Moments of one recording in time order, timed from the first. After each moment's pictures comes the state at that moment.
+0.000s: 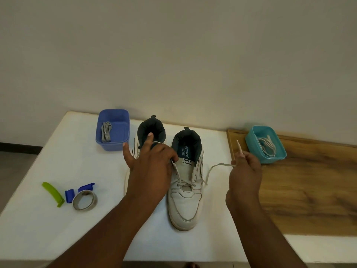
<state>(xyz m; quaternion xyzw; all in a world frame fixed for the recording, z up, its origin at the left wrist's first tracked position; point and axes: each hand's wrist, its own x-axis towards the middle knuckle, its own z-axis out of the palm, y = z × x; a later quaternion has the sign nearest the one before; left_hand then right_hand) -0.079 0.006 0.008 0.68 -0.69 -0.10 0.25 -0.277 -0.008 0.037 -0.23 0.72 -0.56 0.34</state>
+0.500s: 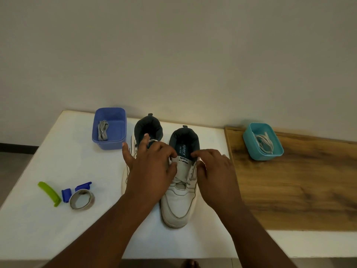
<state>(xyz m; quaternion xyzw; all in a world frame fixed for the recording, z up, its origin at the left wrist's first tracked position) -0.085 0.006 0.006 0.69 -0.69 -0.09 0.21 -0.265 0.008 0.018 -0.73 0.64 -0.19 0.14</state>
